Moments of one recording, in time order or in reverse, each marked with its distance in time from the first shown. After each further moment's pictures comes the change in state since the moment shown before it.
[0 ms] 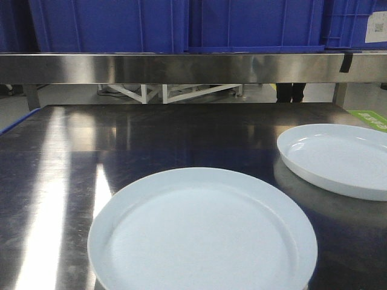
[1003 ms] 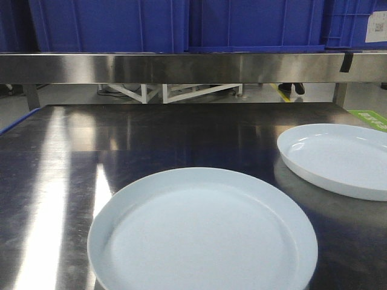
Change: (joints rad) left arm 0.009 -0.055 0.066 -0.045 -0.094 -0.002; right arm 0.000 1.122 -1.120 -0.136 0.946 -0.002
